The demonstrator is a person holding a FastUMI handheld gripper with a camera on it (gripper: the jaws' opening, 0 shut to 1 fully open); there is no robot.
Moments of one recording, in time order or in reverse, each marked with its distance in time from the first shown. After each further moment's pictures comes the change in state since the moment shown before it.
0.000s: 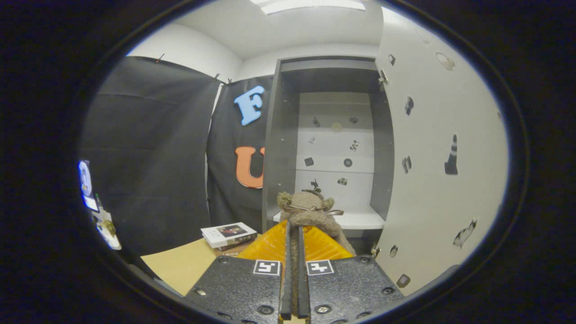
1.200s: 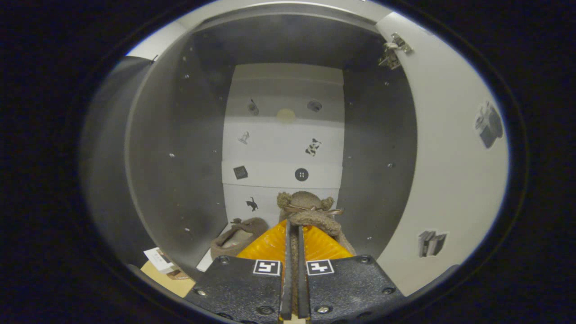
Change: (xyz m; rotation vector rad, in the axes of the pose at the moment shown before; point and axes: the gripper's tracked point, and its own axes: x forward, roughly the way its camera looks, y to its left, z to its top) arm 0.240 -0.125 0.037 0.021 0.196 -0.312
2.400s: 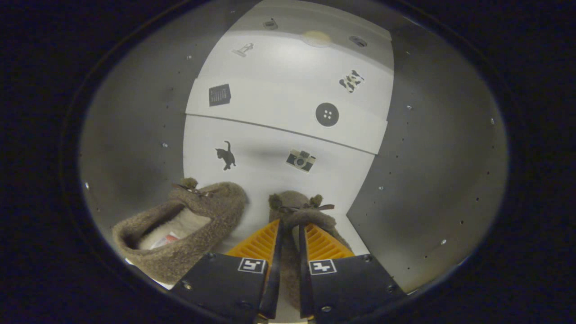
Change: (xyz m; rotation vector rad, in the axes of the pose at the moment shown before) arm 0.133 0.011 -0.078 -0.117 0.177 -0.066
